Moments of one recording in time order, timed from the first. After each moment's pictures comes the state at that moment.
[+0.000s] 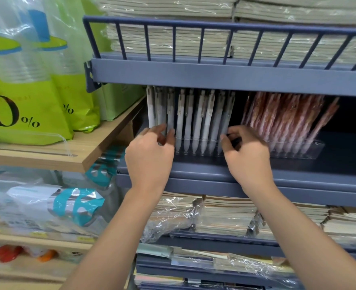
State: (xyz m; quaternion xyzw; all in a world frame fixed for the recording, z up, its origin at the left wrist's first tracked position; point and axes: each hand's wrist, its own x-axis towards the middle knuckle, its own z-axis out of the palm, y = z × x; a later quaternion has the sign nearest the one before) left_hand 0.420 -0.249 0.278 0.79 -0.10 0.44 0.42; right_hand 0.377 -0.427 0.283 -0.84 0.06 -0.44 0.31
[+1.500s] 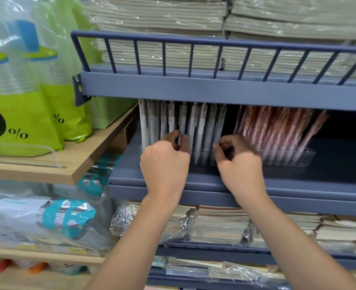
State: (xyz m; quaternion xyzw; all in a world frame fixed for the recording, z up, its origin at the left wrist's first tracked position) left_hand 0.411 -0.289 0.289 0.78 -0.08 0.35 0.51; right_hand 0.377 -0.426 0.283 -0.84 0.06 -0.45 0.30
